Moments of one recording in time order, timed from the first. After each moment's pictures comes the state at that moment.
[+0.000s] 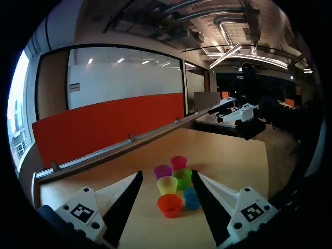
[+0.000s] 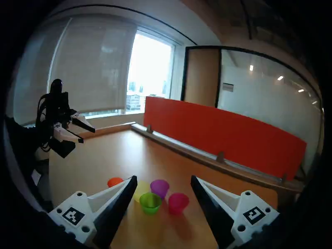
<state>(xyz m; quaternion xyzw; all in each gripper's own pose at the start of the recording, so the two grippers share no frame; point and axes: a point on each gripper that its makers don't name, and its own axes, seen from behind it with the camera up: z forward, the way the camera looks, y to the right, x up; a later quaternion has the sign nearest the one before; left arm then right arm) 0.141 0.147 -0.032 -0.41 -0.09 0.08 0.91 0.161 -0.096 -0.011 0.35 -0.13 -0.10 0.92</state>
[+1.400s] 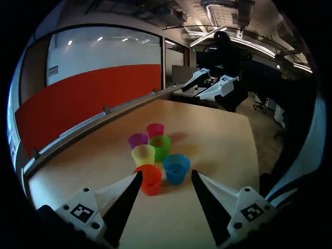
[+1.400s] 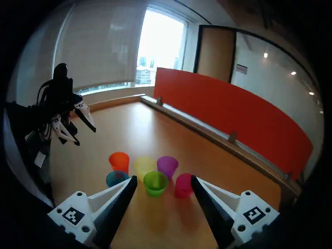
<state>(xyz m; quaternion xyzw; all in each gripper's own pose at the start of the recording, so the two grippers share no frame) 0.046 0.173 -0.059 -0.49 -0.18 0.12 0.85 0.097 -0.105 -0.006 0.37 -0.22 -0.16 0.89</state>
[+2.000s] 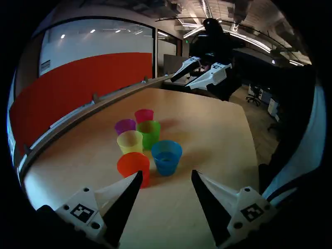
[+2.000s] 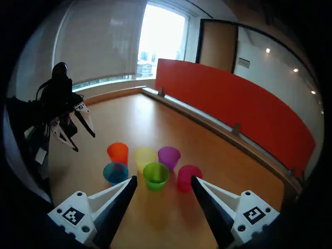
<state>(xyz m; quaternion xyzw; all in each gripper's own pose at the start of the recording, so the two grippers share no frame) -0.002 0.190 -0.074 -0.51 -0.22 0.13 0.82 0.064 -0.103 -0.003 0.38 -0.24 -0.17 0.88</state>
